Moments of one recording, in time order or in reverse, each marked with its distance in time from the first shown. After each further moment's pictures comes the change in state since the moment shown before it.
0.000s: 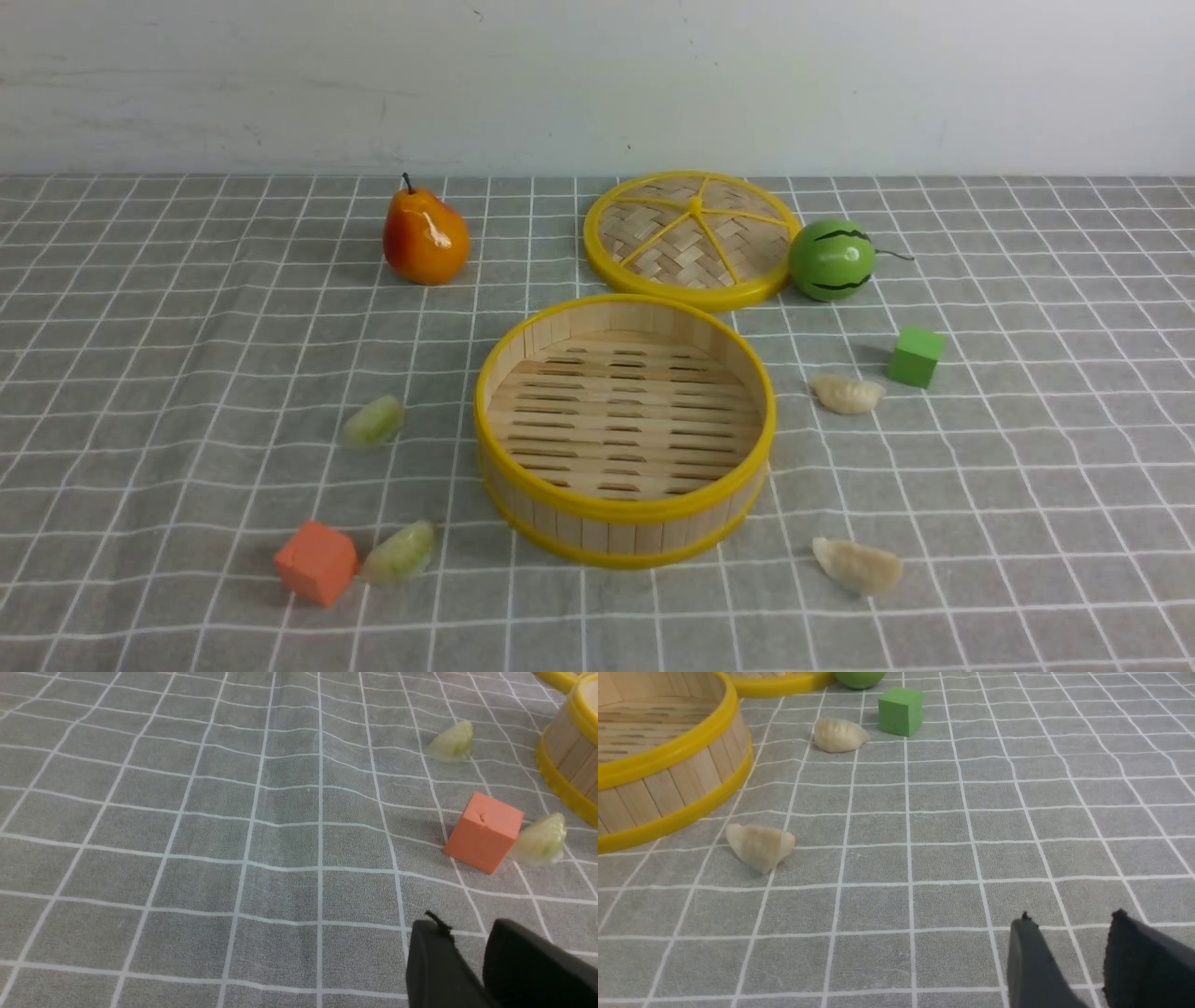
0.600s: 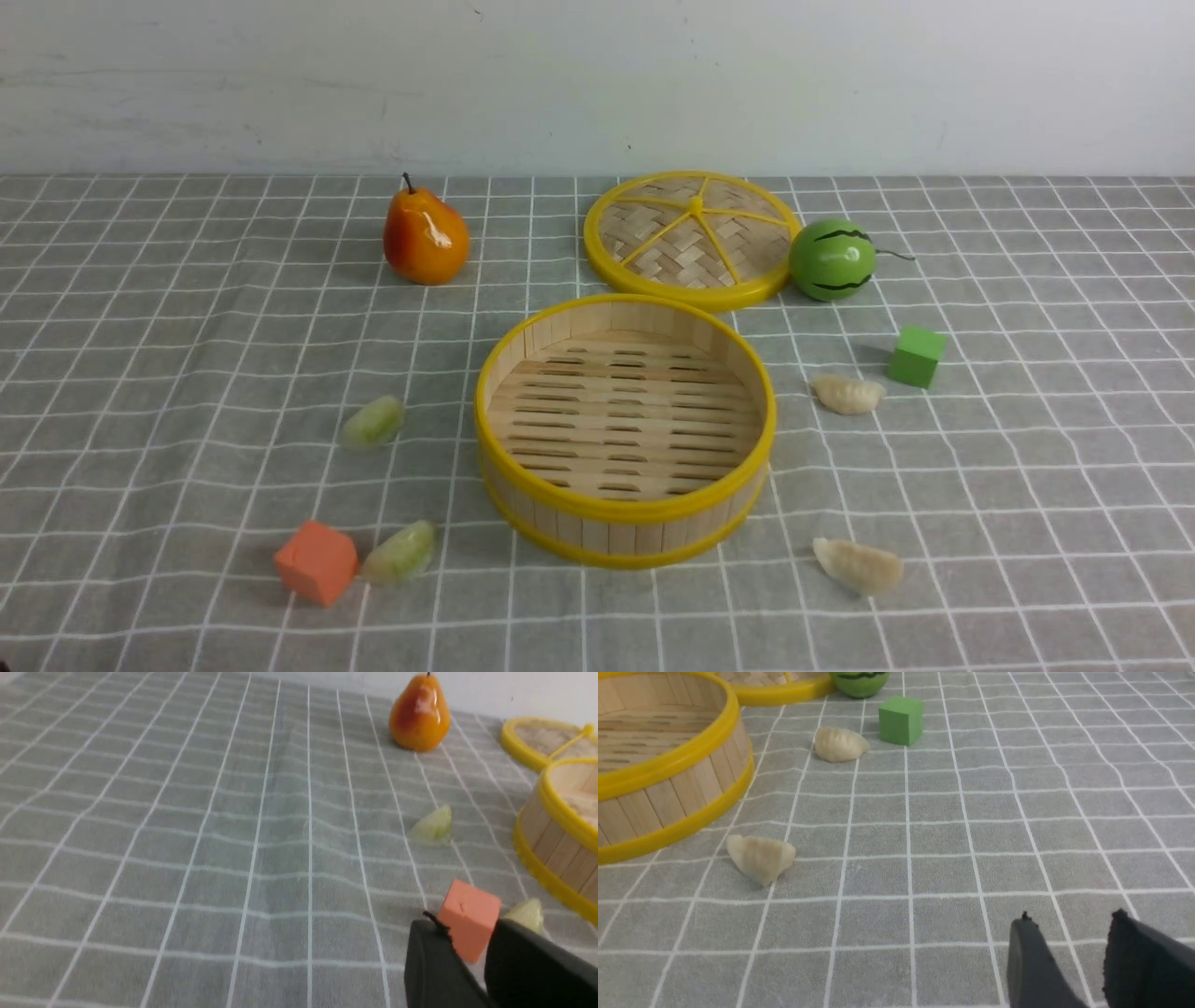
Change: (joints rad) right arm 0.000 0.000 0.007 -0.003 -0.058 0.000; left arm 0.000 0.000 0.000 0.008 -0.214 0.000
